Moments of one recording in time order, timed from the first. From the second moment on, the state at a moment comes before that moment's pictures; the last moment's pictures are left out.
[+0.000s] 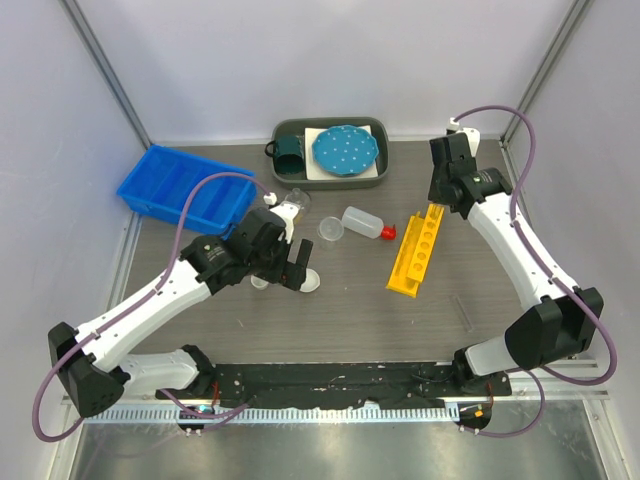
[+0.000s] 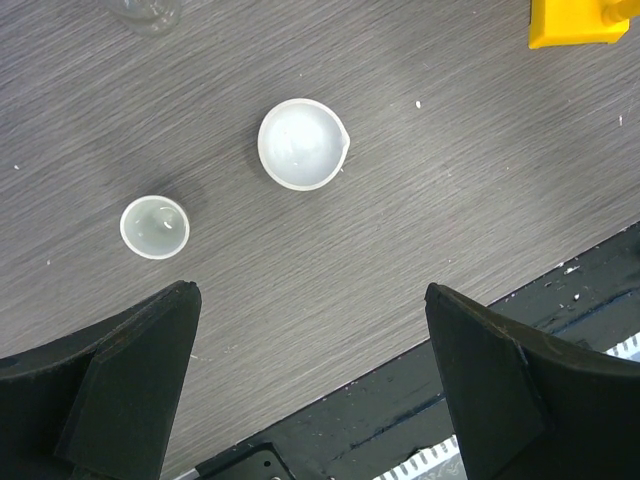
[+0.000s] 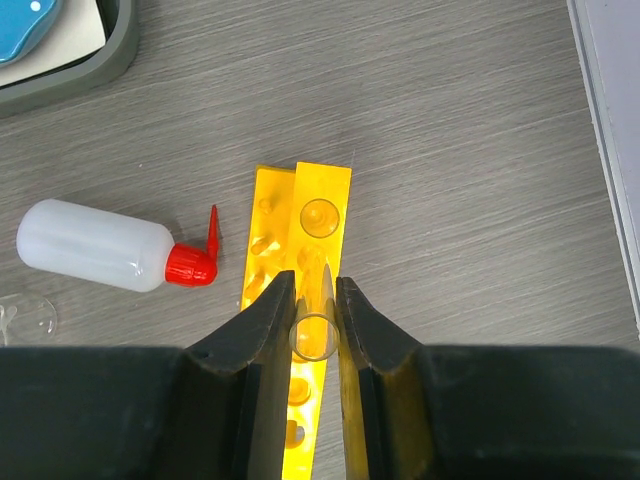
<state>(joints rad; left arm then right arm) -0.82 1.16 1.13 -0.84 -0.11 -0.35 0.28 1.43 1.43 -0.80 0.44 0.35</state>
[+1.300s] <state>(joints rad) -0.82 1.16 1.12 -0.84 -0.11 -0.34 0.28 1.47 1.15 -0.59 0.39 0.39</state>
